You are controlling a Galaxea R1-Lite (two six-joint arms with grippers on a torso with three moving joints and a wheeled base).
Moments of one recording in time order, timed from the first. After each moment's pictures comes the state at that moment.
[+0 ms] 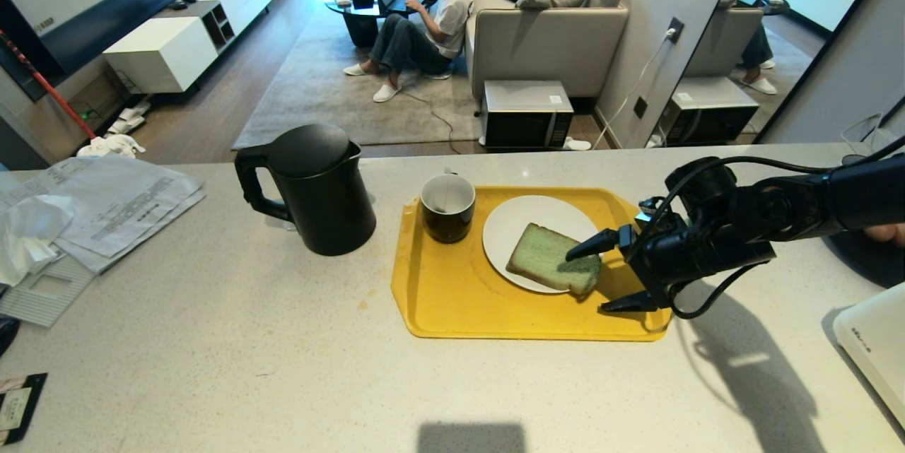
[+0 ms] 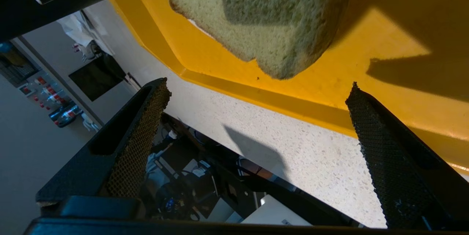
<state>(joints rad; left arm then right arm) 0.00 0.00 -0.01 0.02 -0.01 0.02 0.14 2.06 -1.40 0.32 0.71 0.73</state>
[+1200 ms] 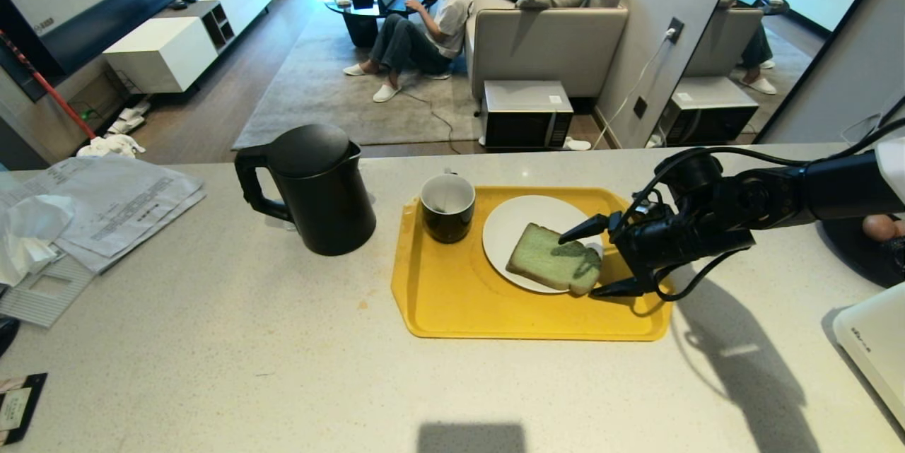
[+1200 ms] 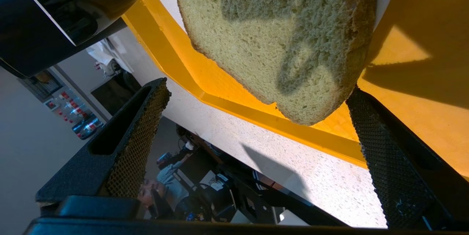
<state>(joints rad) 0.00 0.00 -0.01 0.02 -0.01 0.02 0.14 2.12 -1.52 0.33 0.71 0.82</state>
